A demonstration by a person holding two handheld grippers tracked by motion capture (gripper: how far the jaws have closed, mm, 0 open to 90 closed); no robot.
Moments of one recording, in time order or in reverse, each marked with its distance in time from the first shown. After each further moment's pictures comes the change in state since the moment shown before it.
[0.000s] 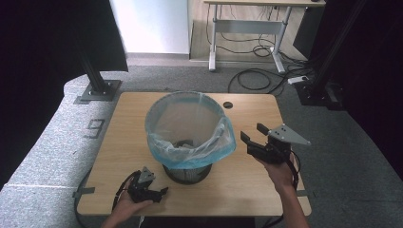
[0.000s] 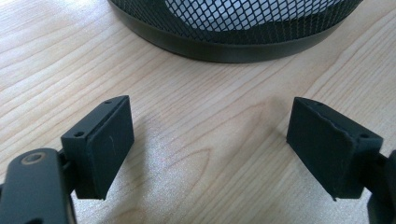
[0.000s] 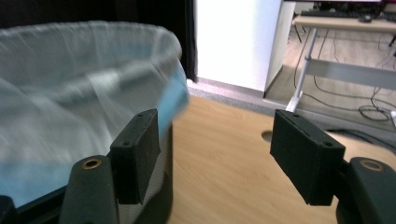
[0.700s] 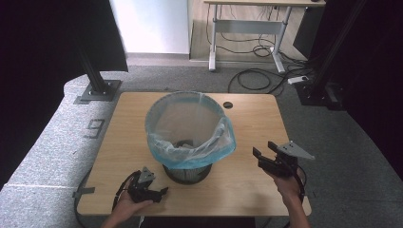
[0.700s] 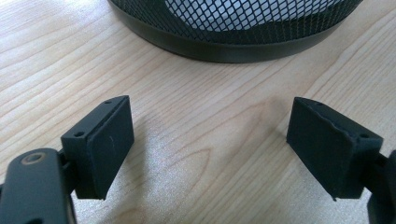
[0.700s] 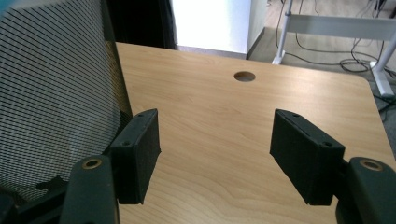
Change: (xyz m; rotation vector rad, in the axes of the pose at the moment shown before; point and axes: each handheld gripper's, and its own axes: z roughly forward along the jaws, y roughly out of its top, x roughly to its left) left arm 0.000 0.000 0.000 0.000 0.000 0.000; right arm -0.038 -0.075 -0.004 0.111 -0.079 0.074
